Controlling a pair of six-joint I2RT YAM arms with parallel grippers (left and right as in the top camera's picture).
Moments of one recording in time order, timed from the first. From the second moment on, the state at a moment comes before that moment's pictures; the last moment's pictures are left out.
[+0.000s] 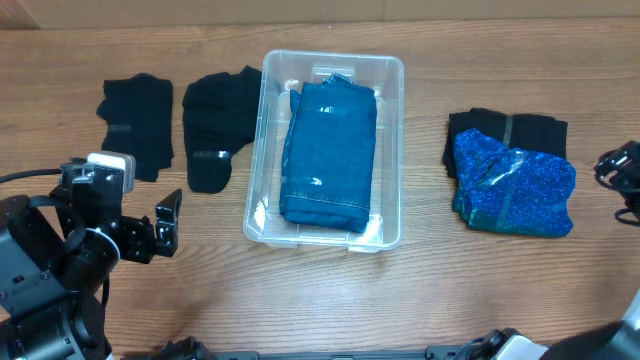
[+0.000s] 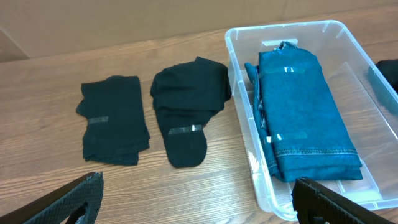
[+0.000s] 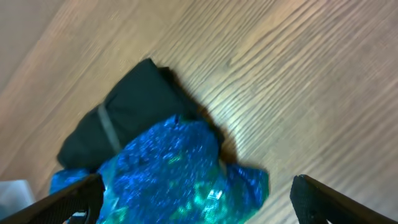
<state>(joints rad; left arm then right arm) 0.43 0.84 1.26 -1.10 0.51 0.38 -0.76 1.43 1.19 -0.77 -0.28 0.17</state>
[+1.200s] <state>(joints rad) 0.43 0.86 1.26 -1.10 0.51 0.38 -0.76 1.97 1.19 -0.71 -0.76 -0.43</state>
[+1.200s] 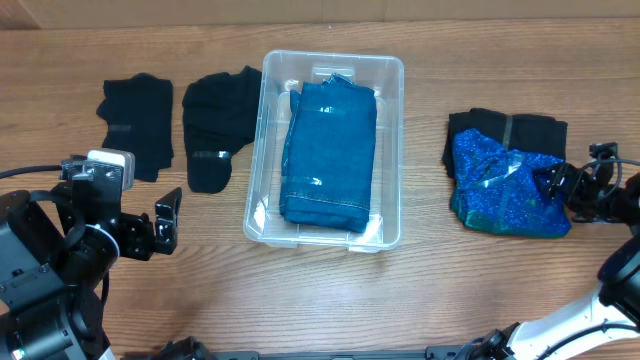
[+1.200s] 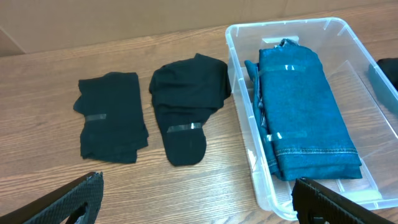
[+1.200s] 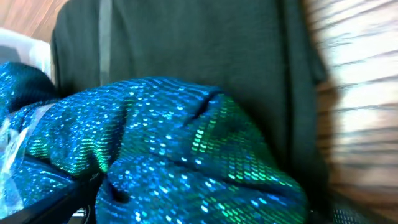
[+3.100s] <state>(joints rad) 0.43 0.87 1.26 -1.10 0.51 0.38 -0.59 1.82 1.71 -1.33 -0.63 -0.15</state>
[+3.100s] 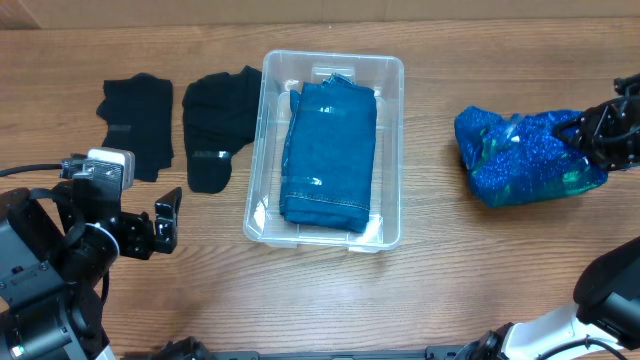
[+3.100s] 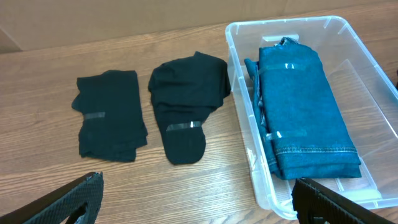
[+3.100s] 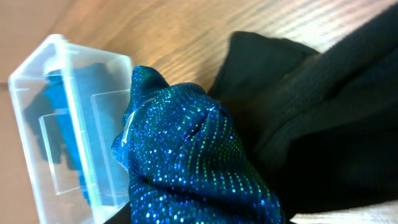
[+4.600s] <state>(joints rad) 0.43 0.87 1.26 -1.10 0.51 0.38 -0.59 1.57 1.21 -1.21 -0.30 0.16</state>
